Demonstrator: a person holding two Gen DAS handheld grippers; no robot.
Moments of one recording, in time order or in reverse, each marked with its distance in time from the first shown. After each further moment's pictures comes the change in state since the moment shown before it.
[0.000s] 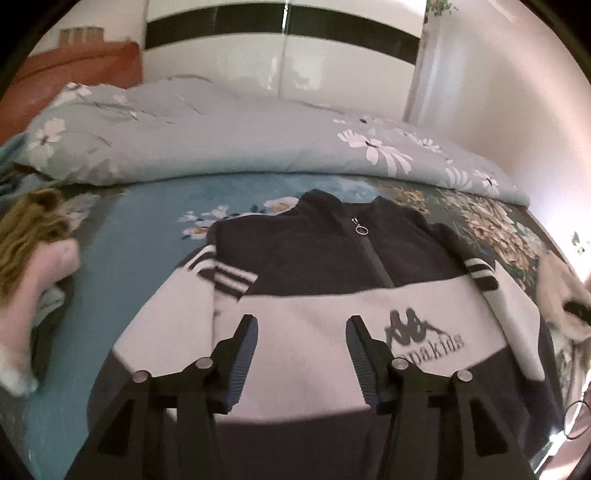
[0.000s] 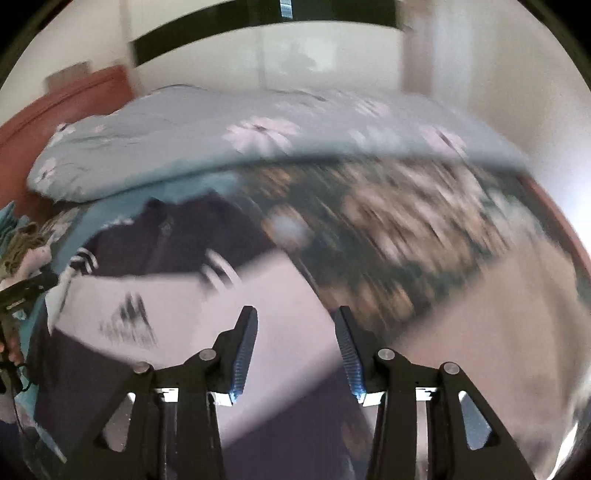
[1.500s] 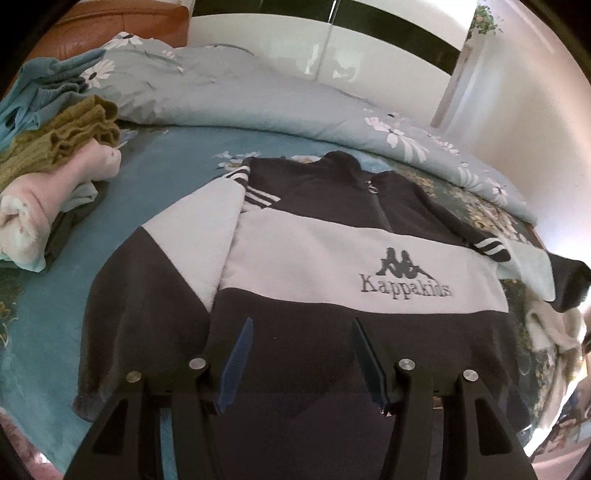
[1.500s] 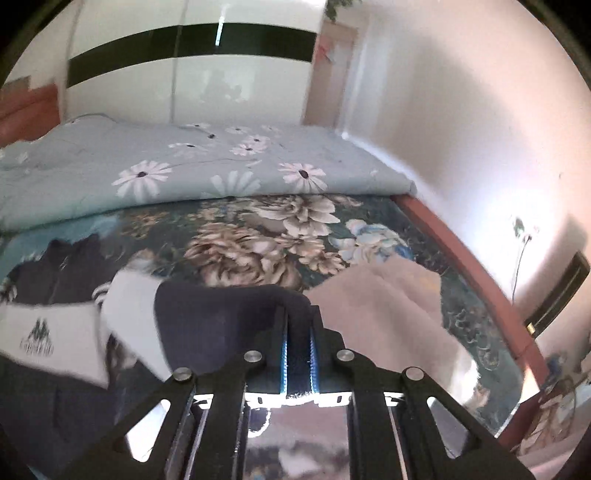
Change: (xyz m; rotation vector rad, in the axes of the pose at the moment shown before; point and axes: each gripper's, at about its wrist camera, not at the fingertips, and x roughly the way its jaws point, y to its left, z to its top) left arm -0.033 0.006 -0.065 -0.183 0.080 0.019; right arm -0.058 -0.117 0.046 0.029 -0.111 -0.343
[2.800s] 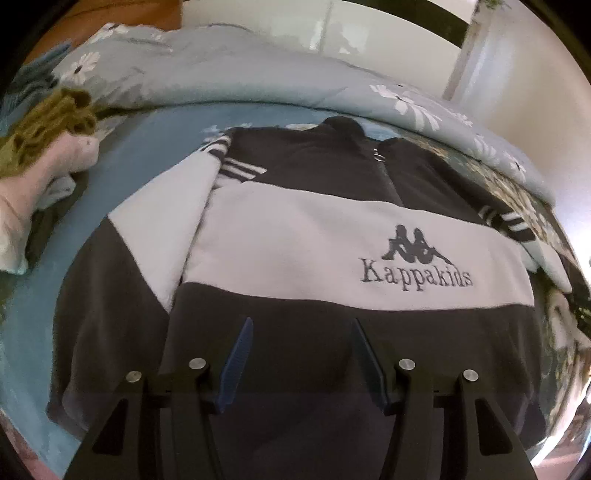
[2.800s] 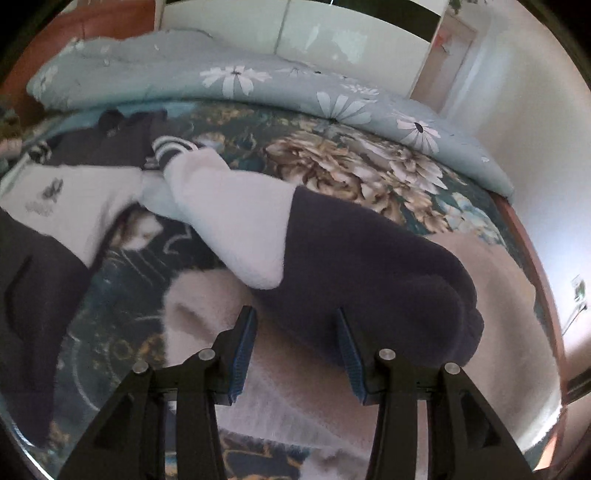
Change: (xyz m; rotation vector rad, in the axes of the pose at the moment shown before) left arm 0.044 -0.022 0.006 0.012 0.097 0.054; right arm 0.080 0.054 -0.089 -0.384 0.102 0.201
